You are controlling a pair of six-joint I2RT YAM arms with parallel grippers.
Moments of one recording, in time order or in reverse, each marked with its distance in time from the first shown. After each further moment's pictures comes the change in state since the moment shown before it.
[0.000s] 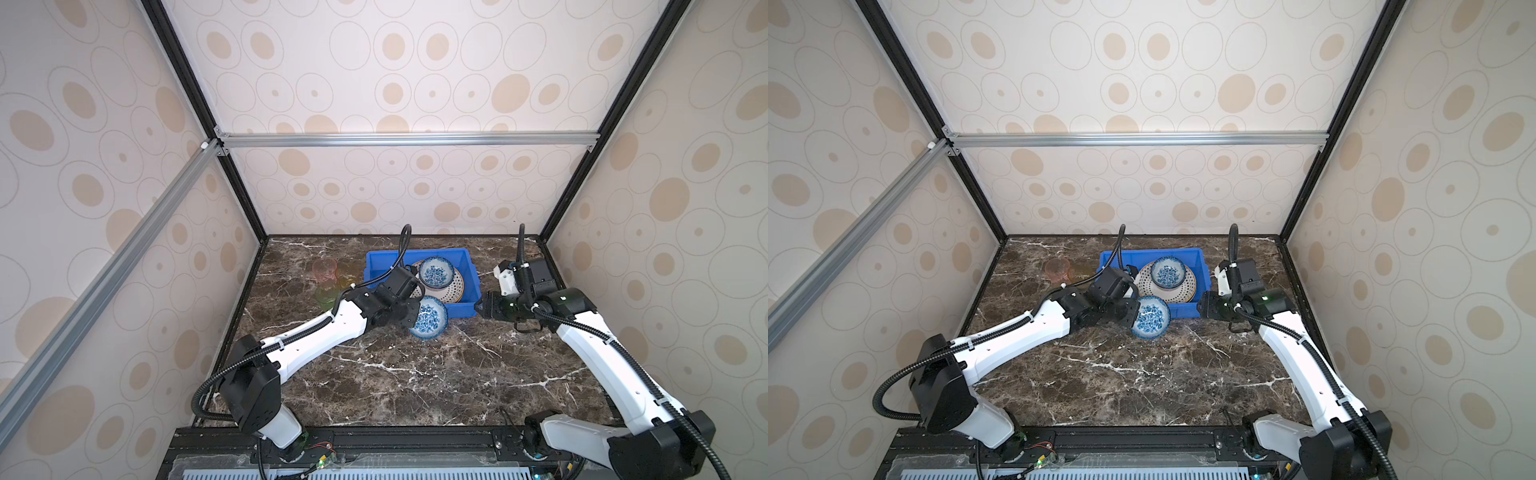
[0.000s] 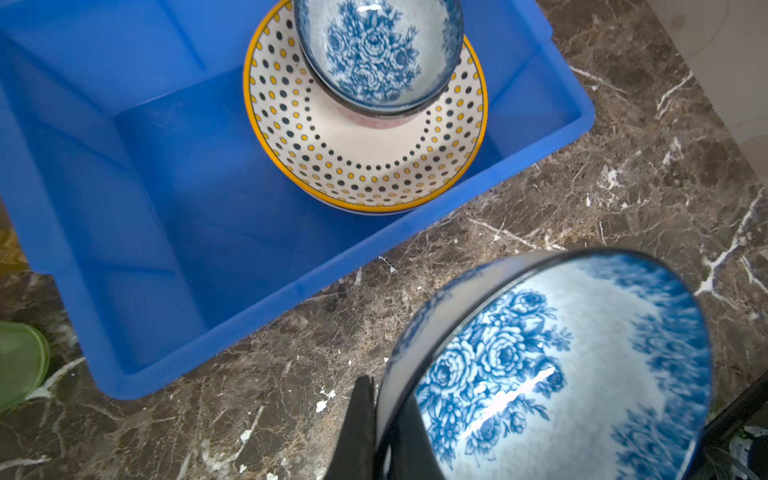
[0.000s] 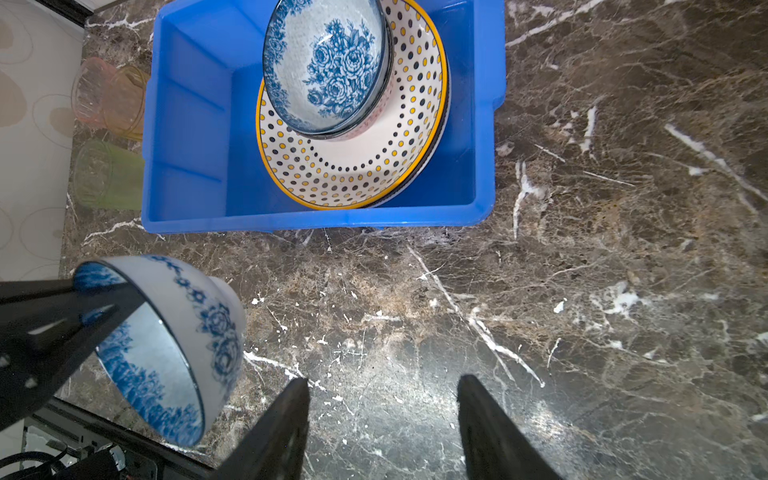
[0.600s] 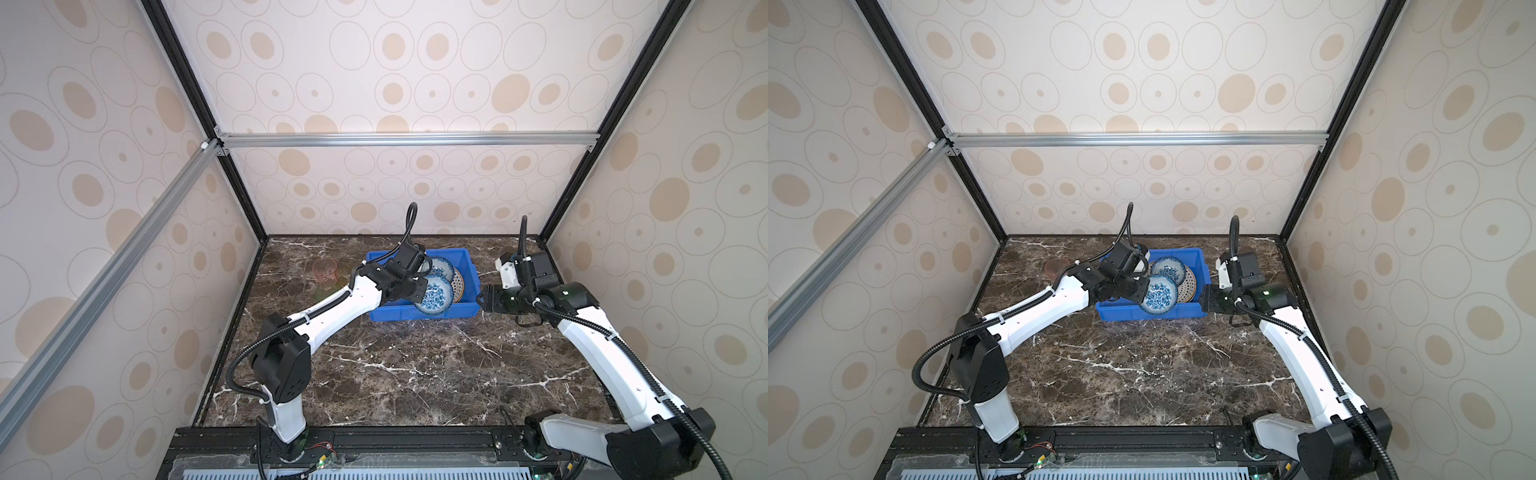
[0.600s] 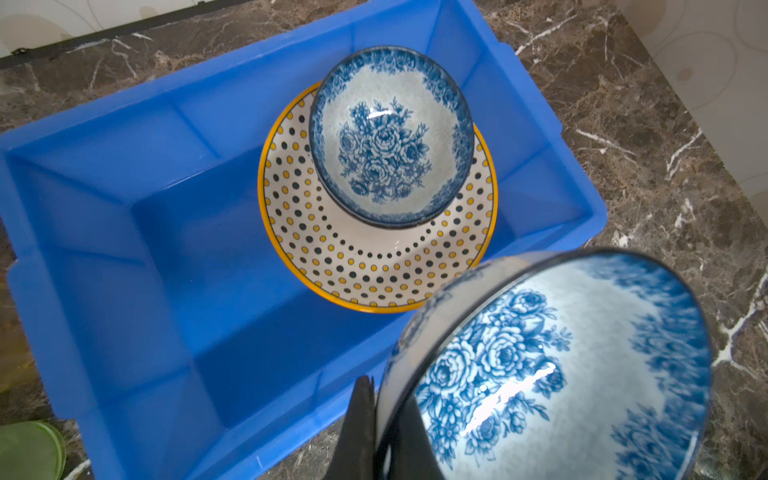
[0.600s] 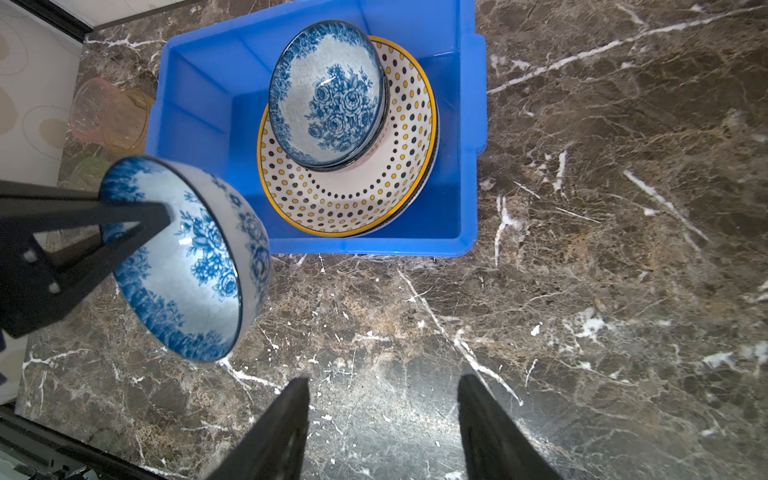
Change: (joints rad) left arm 0.066 0.237 0.292 -0.035 0.030 0.067; right arm 0.000 0.027 0.069 -0.010 0.050 -0.038
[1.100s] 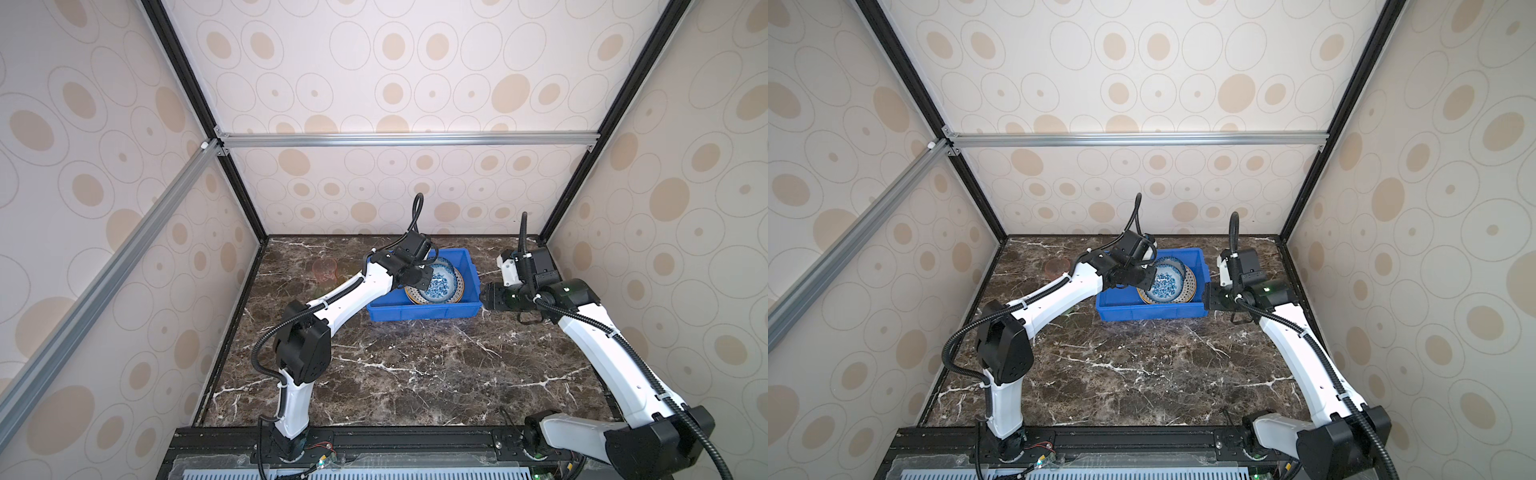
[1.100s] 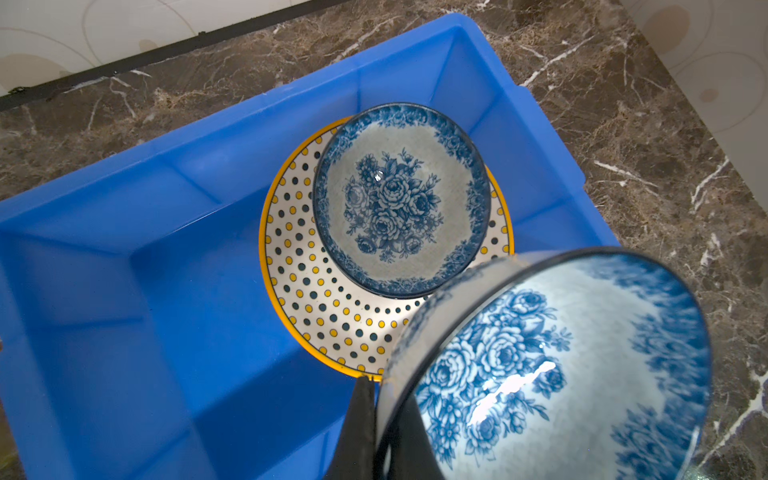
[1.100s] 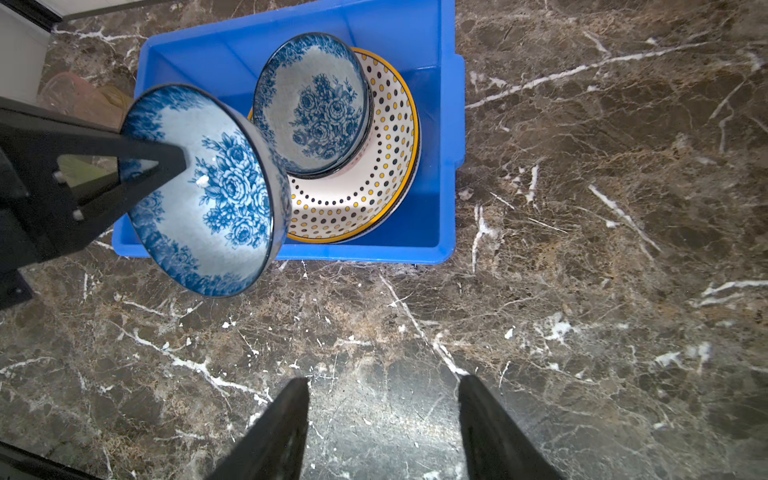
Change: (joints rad) left arm 0.029 0.162 0.199 -0.050 0.016 0.030; right arm 0.000 0.021 0.045 -0.029 0.052 -0.040
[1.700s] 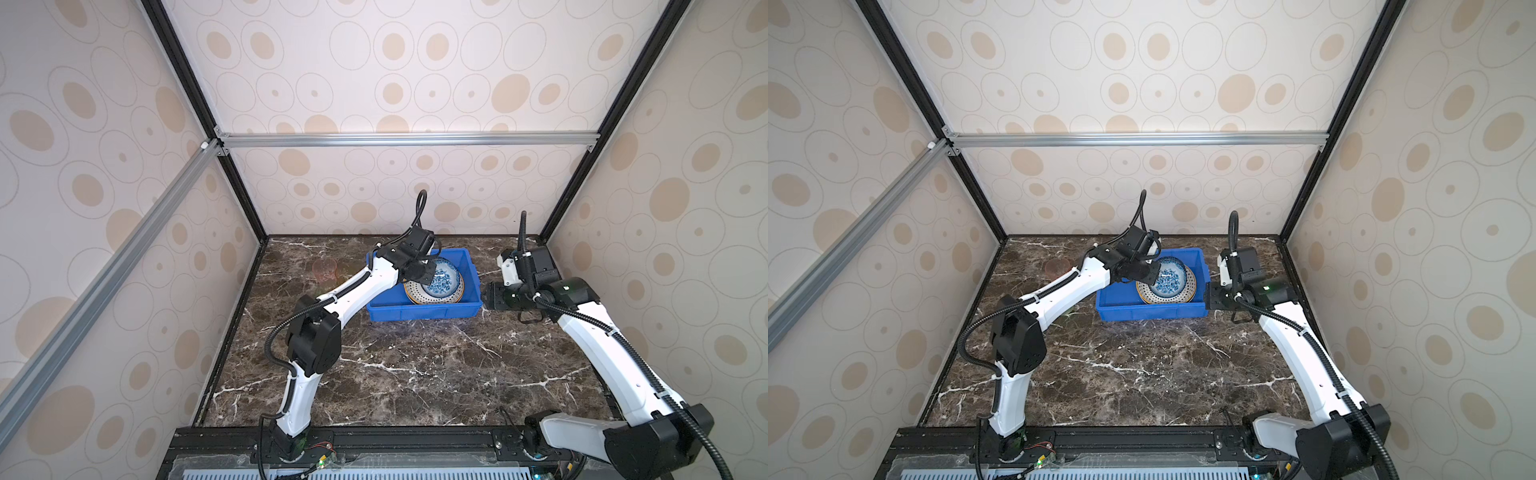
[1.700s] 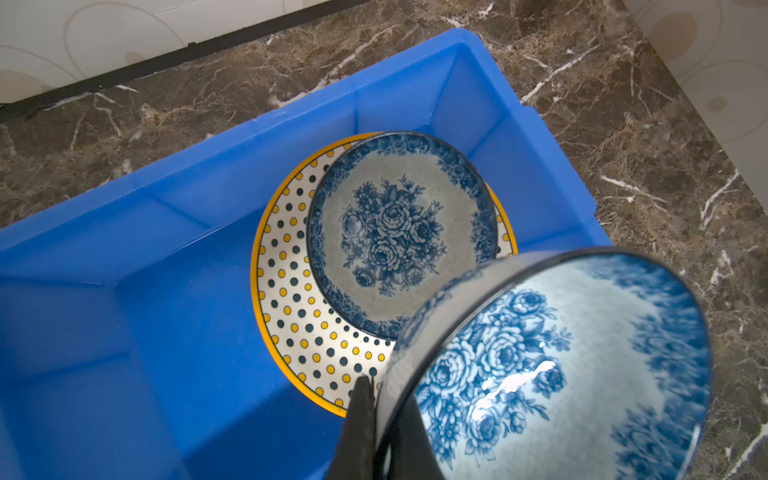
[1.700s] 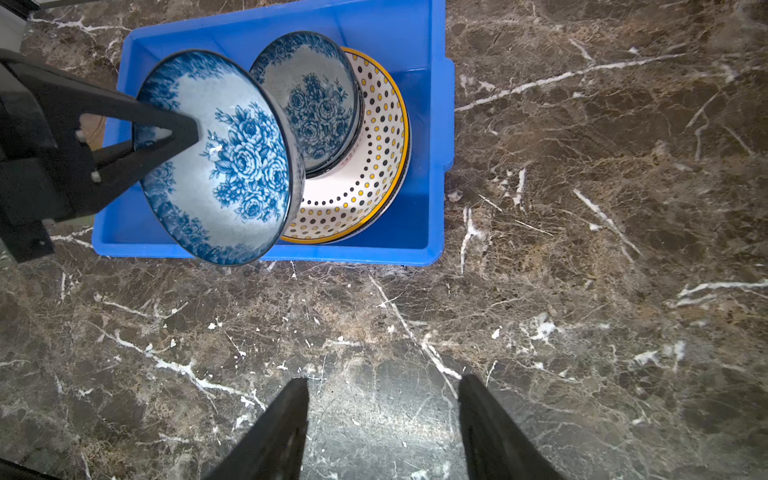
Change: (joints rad) left arm 0.015 0.106 0.141 -0.037 0.011 0.013; right arm 0.000 0.003 0.005 -0.015 0.030 -0.023
